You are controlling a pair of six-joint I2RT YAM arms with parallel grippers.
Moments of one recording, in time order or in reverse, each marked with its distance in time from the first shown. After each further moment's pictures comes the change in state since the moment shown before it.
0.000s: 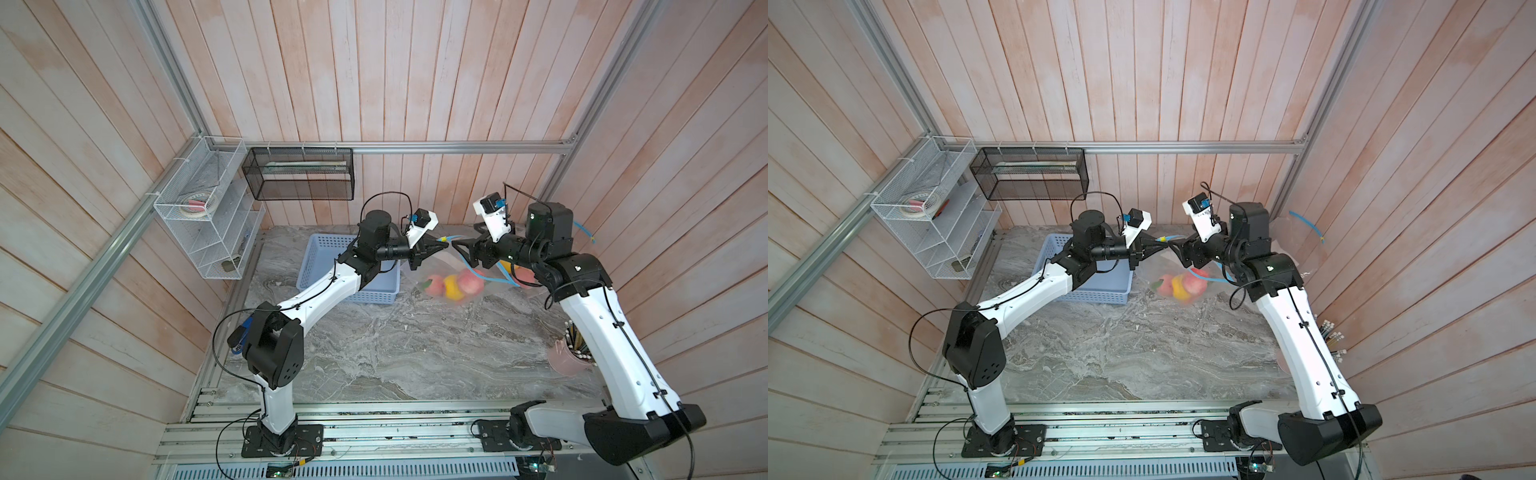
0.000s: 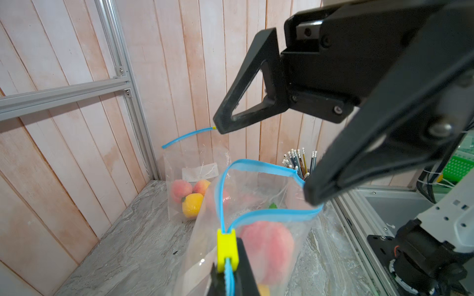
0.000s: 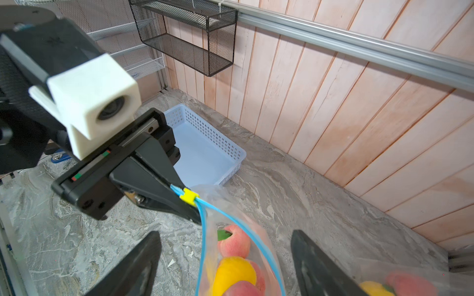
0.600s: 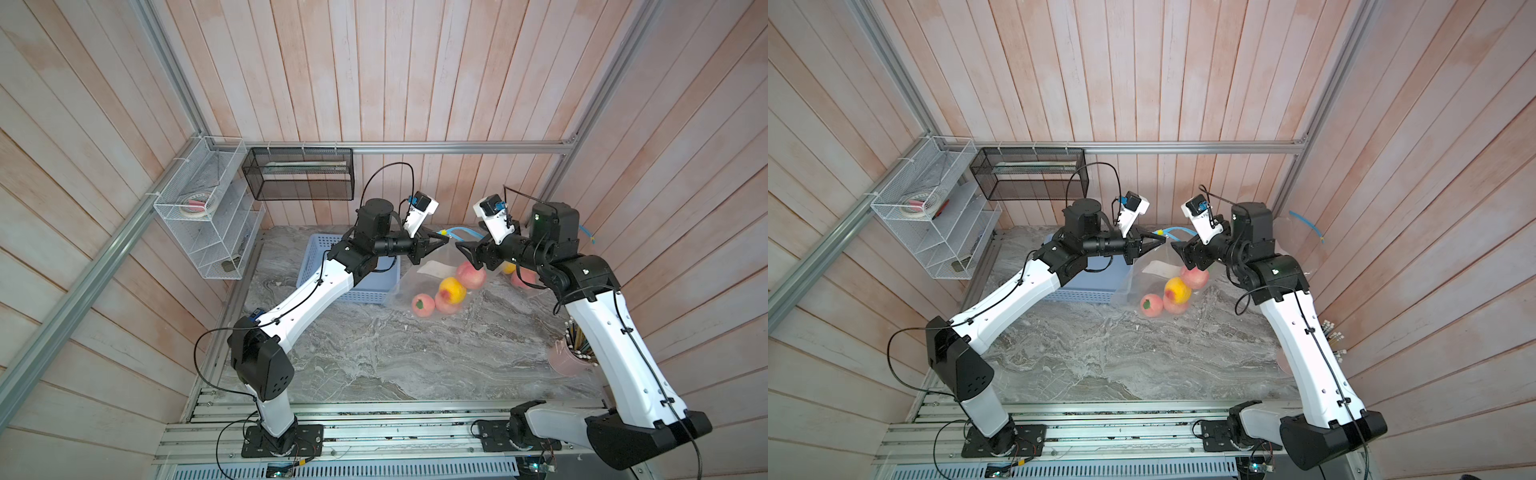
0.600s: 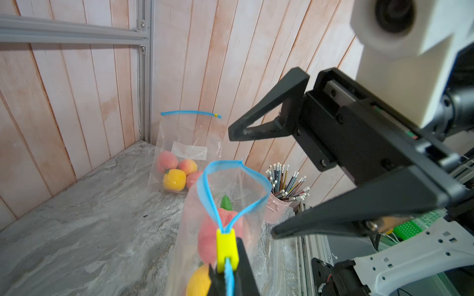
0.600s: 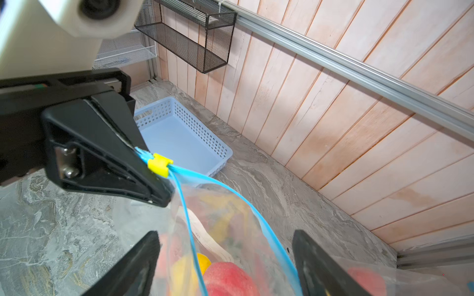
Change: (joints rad) left arm -0.024 -0.114 0.076 -0.322 -0.124 -0.237; right arm 0.006 -0.030 0.008 -0.043 0.034 -0.108
